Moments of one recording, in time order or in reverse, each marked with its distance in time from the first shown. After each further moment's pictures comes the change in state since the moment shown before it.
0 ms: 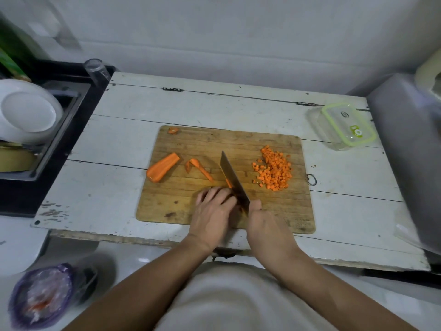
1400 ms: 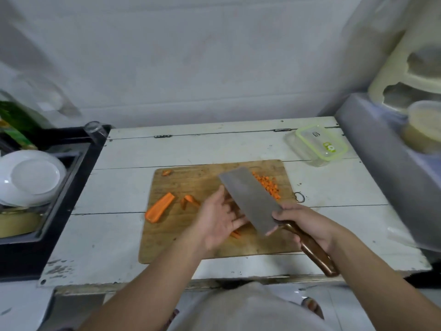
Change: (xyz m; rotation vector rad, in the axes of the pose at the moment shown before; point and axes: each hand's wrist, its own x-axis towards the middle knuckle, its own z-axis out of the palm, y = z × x) left_hand 0.082 0.040 -0.072 -1.782 -0.367 -0.945; right_hand 0.026 0.107 -0.039 1.602 -0.439 0.066
